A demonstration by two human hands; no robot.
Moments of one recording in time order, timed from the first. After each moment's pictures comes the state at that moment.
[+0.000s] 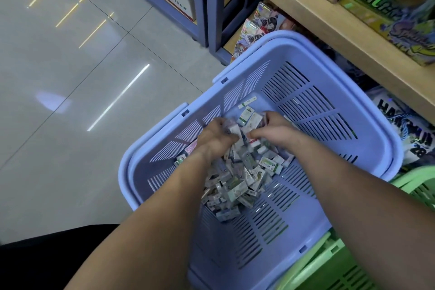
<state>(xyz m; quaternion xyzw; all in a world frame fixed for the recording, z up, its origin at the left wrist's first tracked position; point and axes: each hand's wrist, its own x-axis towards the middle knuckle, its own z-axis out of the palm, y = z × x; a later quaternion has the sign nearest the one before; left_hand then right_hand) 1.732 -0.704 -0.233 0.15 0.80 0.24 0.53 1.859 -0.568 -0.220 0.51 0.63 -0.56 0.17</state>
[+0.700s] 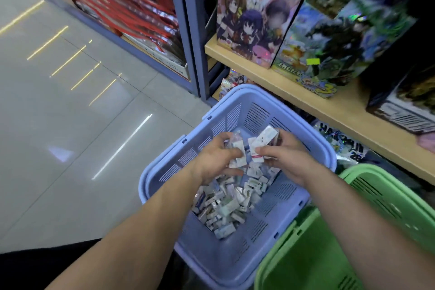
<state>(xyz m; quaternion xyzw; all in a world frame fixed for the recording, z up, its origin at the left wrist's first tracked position) 1.746 -0.702 -0.088 0.12 0.62 0.43 0.65 1.902 -0.593 -0.075 0.52 0.49 -0.69 -0.06</state>
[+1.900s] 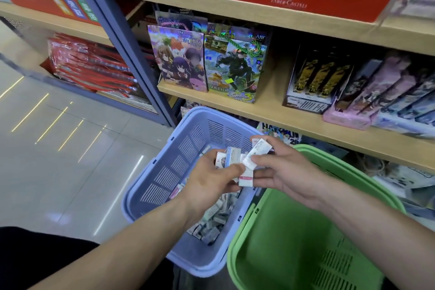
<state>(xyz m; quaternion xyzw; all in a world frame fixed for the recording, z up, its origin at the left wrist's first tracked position) 1.852 -0.727 0.054 0.23 0.65 0.43 0.58 2.005 -0.647 0.074 0.47 0.42 -0.76 -0.13</state>
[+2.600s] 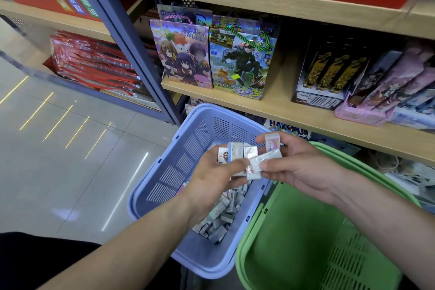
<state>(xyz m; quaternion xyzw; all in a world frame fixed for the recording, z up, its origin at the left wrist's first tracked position) 1.842 -0.721 0.047 0.18 0.61 0.46 0.61 2.010 -0.629 0.053 0.45 0.40 -0.78 -0.15</state>
